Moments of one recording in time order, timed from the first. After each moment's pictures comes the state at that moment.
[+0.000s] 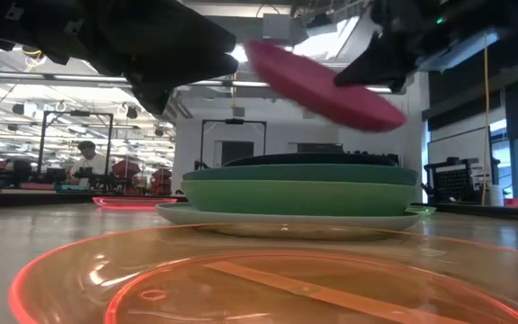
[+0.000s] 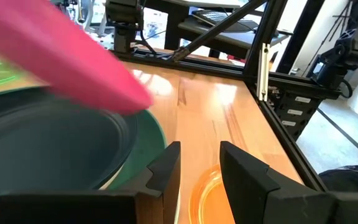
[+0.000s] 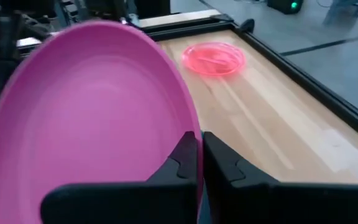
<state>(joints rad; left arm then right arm) -0.53 1.73 0.63 0.89 -0.51 -0.31 0.10 1.12 0.62 0.09 0.34 0.19</state>
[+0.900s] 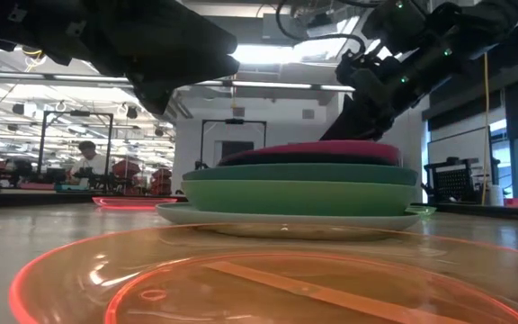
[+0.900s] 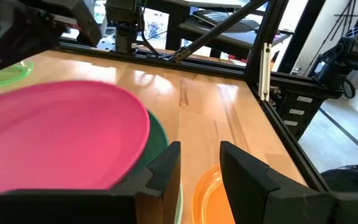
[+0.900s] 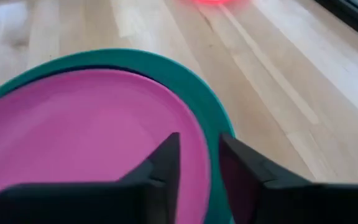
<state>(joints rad) -0.53 1.73 0.63 0.89 -0.51 -0.30 -0.04 1.39 0.62 0.17 0.17 0.20</state>
